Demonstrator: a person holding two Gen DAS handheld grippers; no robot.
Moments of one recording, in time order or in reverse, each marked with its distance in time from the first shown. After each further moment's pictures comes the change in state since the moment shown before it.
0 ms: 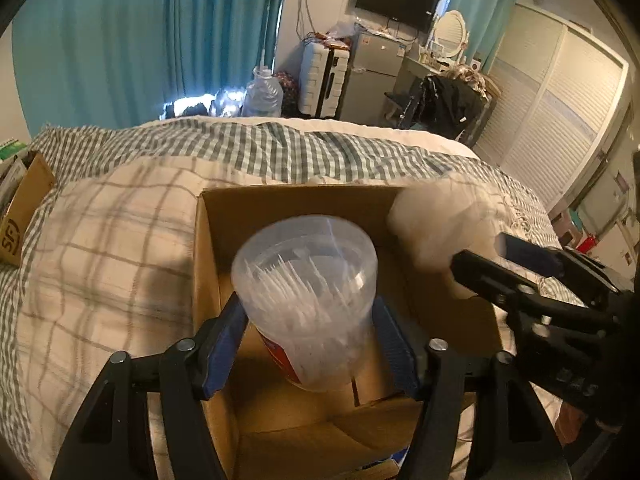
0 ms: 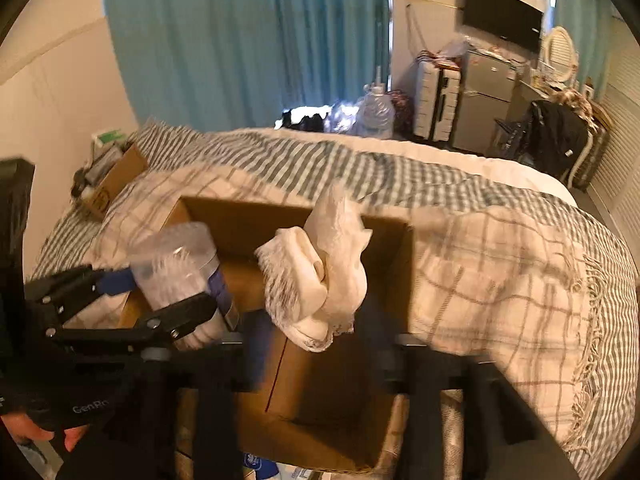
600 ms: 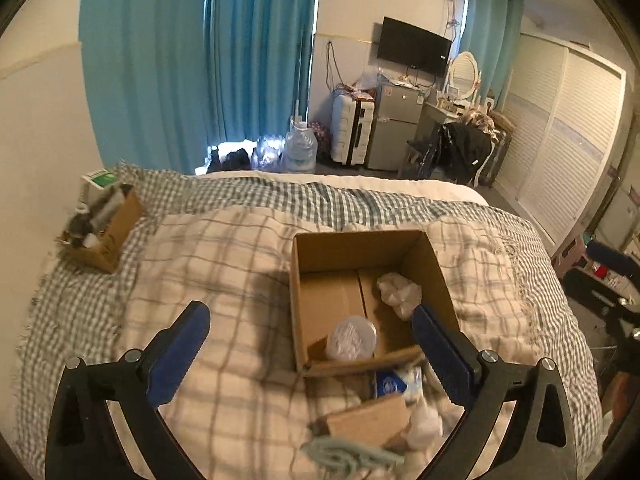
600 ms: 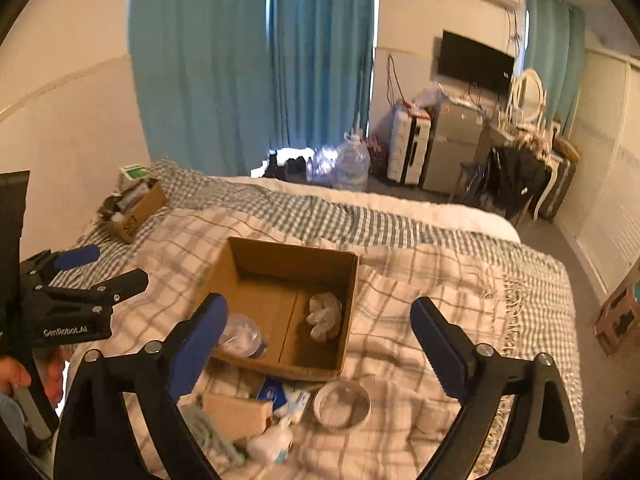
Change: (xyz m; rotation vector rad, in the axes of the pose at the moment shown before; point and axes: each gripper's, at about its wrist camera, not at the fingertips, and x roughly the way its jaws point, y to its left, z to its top) left arm -0.197 0.018 -0.041 -0.001 -0.178 0.126; right arm -0.206 0.039 -0.017 -0.071 -0.142 -0.073
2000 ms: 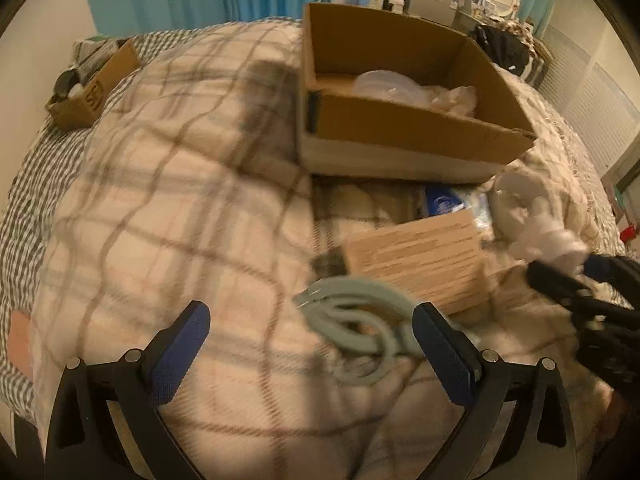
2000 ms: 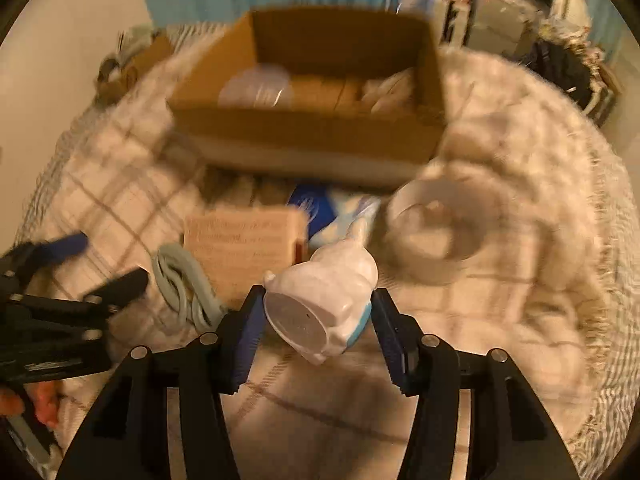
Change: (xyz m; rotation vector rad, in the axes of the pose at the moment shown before) left arm 0.102 -0.018 -0.167 -0.031 0.361 0.065; right arm 0.117 0.022 -0.175 0.028 0.374 0.086
